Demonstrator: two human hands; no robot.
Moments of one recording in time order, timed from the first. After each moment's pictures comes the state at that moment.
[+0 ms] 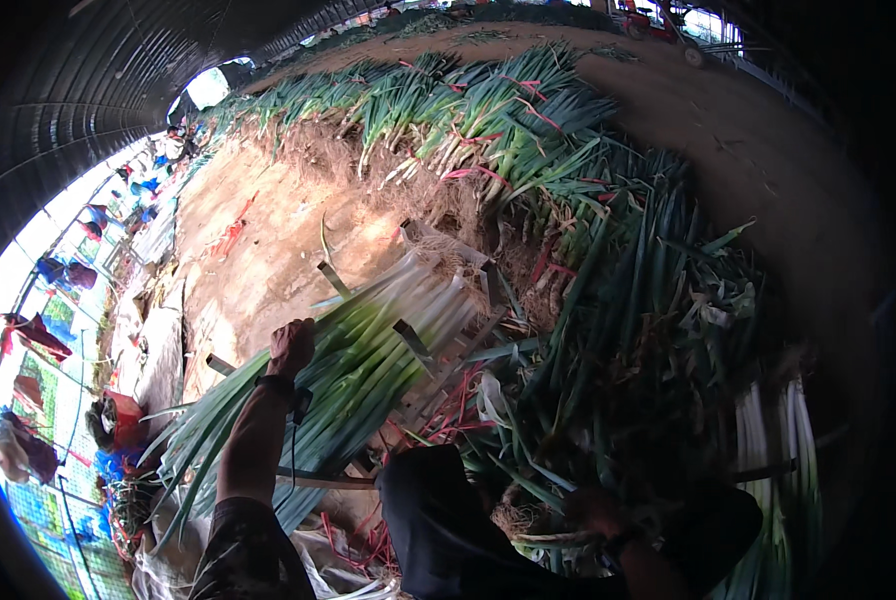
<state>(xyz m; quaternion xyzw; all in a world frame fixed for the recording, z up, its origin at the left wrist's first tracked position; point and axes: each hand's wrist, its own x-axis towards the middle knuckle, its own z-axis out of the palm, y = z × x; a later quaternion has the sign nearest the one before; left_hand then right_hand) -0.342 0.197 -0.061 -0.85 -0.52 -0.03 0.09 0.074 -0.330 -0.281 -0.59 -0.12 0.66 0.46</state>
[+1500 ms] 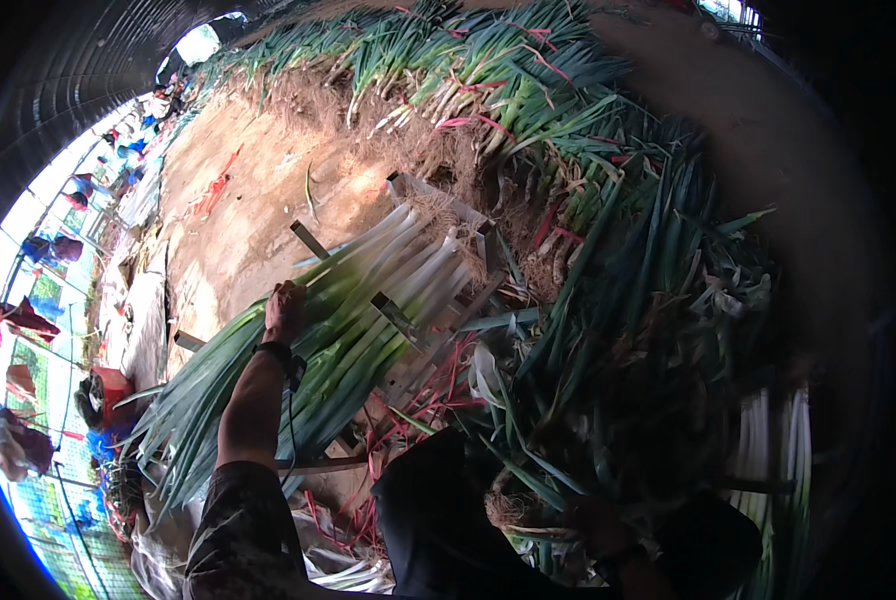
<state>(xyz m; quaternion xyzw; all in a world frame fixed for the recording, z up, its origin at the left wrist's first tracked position) -0.328 0.246 -0.141 -0.84 -0.52 -0.09 0.09 0.073 -0.352 -0.226 -0.58 -0.17 0.67 0.43</state>
